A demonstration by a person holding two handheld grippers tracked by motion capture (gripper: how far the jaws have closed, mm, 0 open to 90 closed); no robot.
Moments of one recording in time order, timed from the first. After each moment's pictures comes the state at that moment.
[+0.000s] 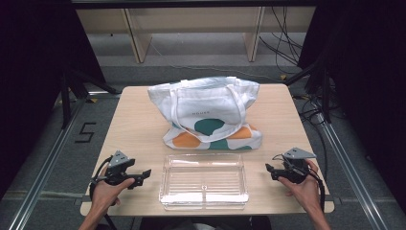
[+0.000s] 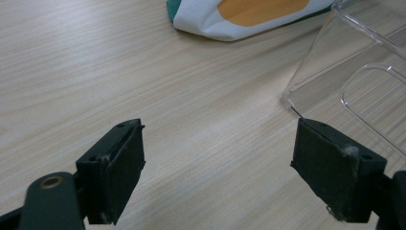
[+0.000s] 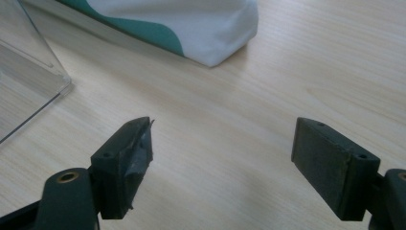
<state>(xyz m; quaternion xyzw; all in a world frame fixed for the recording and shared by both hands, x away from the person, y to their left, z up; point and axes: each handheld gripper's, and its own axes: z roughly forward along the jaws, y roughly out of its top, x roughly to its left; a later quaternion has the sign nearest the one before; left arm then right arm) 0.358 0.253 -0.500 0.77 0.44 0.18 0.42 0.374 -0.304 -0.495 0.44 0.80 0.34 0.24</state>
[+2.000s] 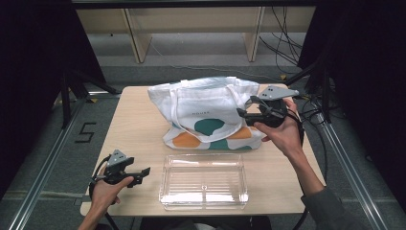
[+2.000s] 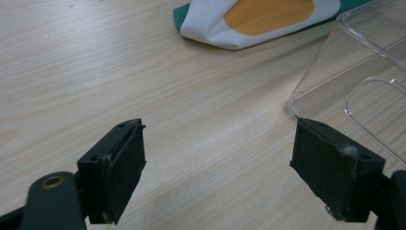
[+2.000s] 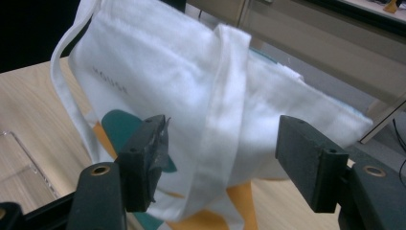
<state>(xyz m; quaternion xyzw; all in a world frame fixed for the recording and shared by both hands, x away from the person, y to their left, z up) 0.359 0.255 -0.498 0.76 0.45 0.18 0.42 0.438 -0.204 -0.320 0.32 0.79 0.44 0.28</state>
